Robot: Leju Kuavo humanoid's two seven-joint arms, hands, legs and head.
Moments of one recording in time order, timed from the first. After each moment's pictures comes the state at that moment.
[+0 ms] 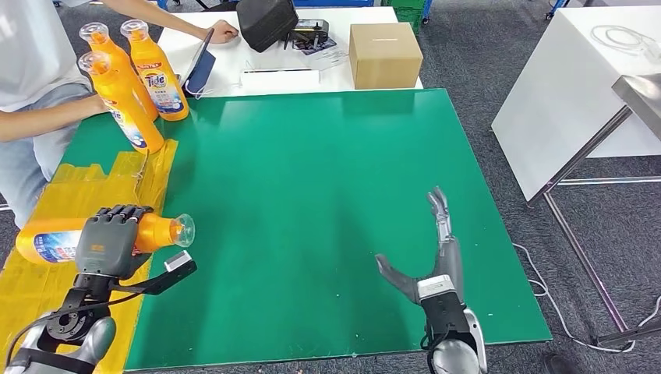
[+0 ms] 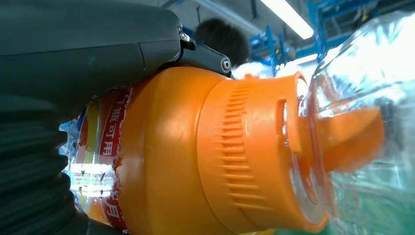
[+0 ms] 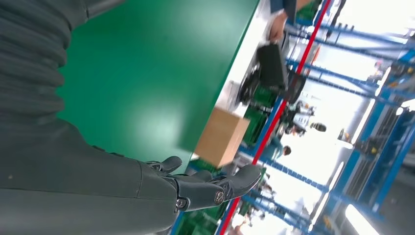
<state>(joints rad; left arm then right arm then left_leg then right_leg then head) -0.10 0.29 -0.16 -1.47 -1.36 0.39 0.01 0.10 0.03 0.25 -1.68 0.35 -0.30 -0.37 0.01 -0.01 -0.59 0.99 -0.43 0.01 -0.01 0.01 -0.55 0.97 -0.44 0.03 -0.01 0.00</state>
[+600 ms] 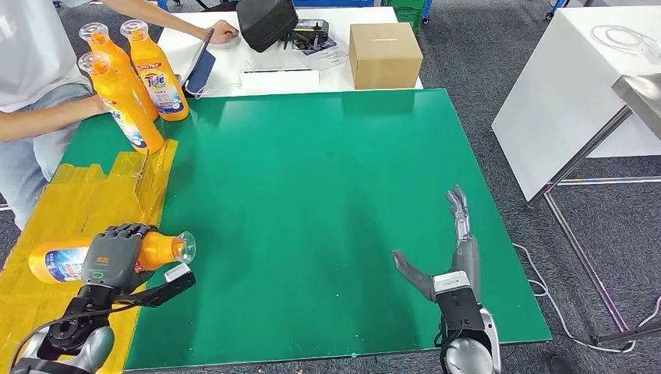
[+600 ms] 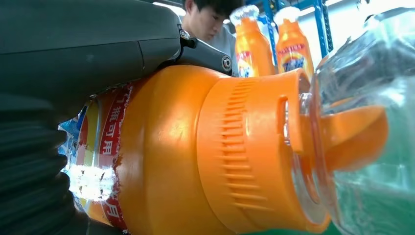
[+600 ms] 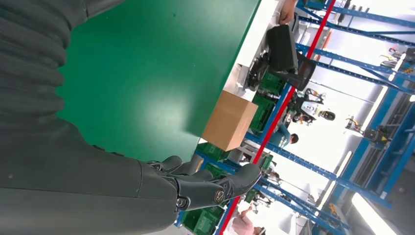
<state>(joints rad) -0.08 0.30 -0.17 -1.39 -1.28 0.32 -0.01 0.10 0.03 0.18 -1.69 0.37 -0.29 -0.36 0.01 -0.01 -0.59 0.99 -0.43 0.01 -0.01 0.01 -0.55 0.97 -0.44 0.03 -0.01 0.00</state>
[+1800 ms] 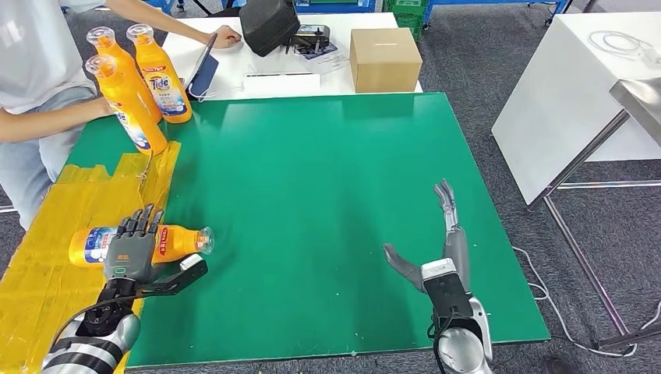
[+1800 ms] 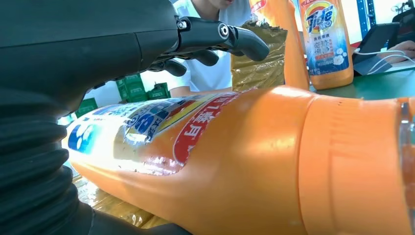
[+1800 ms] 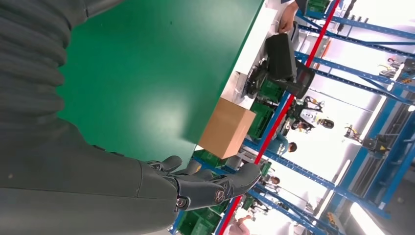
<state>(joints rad) -0.27 0.21 -0.21 -0.92 -1.32 0.45 0.03 0.05 0.03 0.21 -1.63 0.39 -0.28 -0.33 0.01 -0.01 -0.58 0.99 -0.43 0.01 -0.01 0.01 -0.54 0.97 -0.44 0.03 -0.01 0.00</state>
